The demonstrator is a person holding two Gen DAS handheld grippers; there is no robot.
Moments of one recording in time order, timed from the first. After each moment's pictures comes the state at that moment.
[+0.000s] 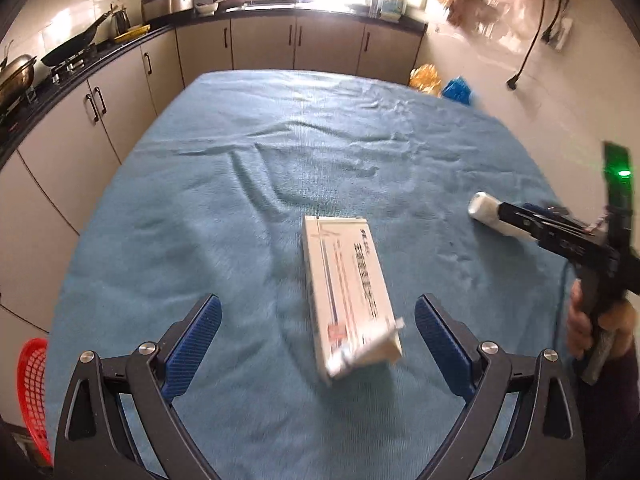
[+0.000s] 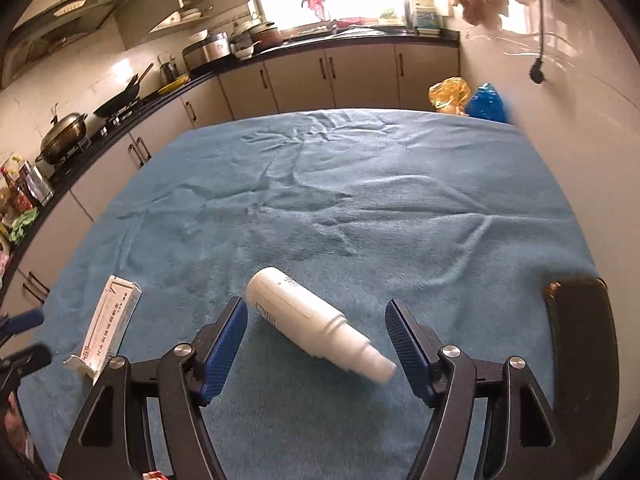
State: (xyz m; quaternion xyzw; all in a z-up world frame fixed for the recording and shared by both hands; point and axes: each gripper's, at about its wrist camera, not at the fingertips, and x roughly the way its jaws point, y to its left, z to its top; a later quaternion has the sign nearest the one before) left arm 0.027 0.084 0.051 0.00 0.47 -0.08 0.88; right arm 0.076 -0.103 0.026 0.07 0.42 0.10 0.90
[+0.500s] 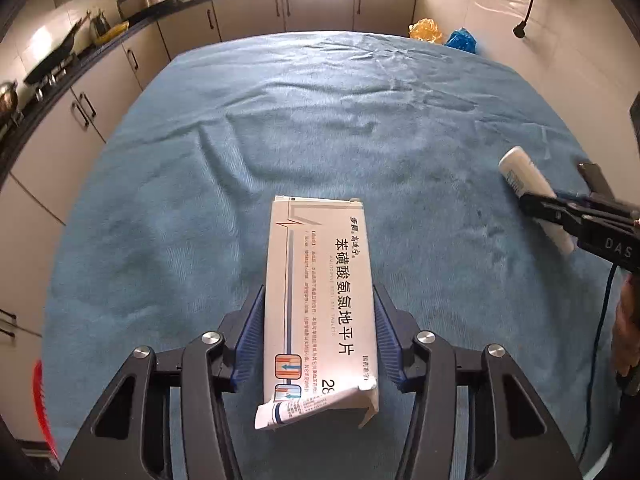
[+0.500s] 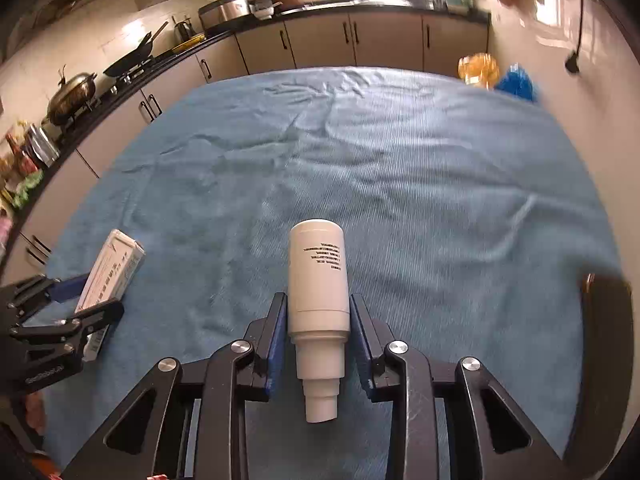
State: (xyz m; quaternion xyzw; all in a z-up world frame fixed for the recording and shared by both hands) left arm 0.041 0.061 0.019 0.05 0.52 -0.08 0.85; right arm 0.075 -0.085 0.010 0.06 0.48 0.13 0.87
